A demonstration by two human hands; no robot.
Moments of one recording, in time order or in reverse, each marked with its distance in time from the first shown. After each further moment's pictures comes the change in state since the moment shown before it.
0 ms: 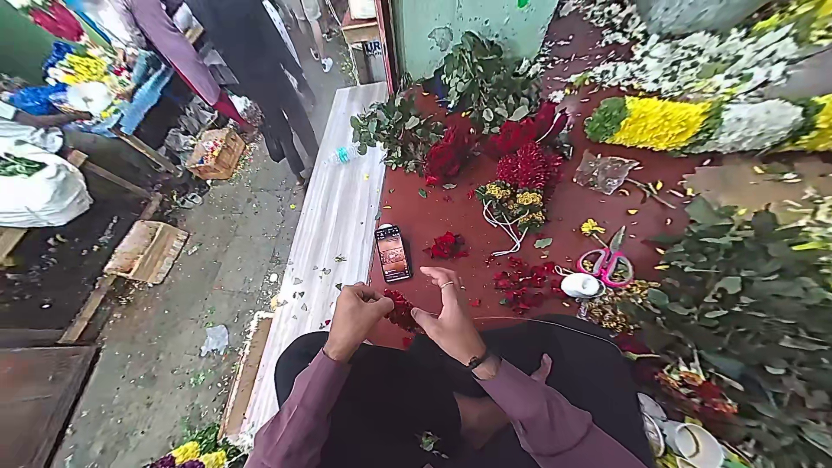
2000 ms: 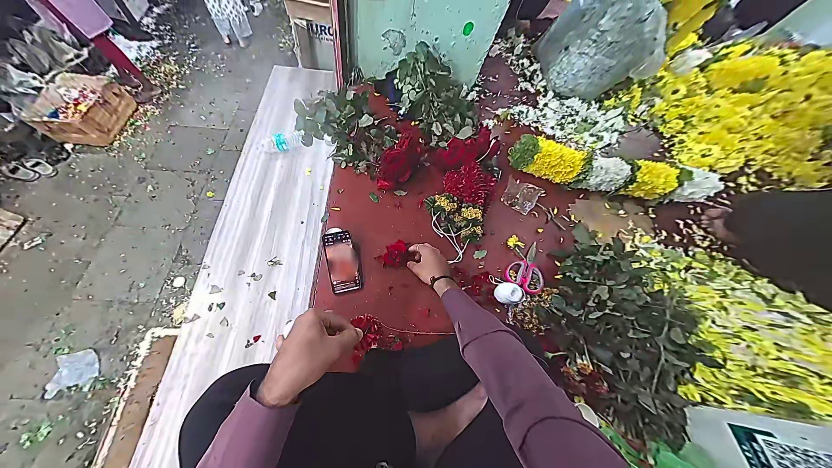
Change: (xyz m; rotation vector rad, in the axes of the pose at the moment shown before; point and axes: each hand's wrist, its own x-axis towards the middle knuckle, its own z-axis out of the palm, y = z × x) left_hand 0.006 -0.001 -0.002 0.083 -0.323 0.041; right_hand 0.147 0.187 -0.050 -0.677 -0.164 0.424
